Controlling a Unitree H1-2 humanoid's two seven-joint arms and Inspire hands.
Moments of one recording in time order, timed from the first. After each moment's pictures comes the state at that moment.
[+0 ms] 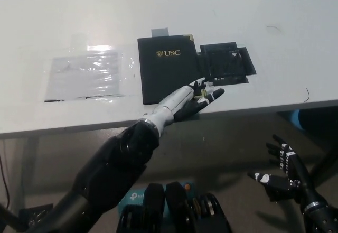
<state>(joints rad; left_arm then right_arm) -0.71 0.17 -0.55 0.35 0.20 0.28 -0.06 -0.19 -0.15 0.01 0.33 -0.02 0.06 0.06</state>
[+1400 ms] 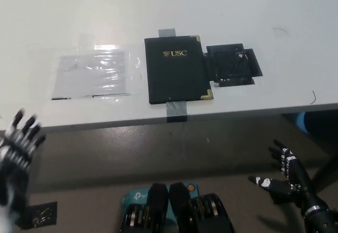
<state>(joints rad) 0.05 0.09 0.35 -0.47 -0.32 0.38 -0.10 -0.18 -0.15 0.01 0.35 -0.02 0.06 0.05</state>
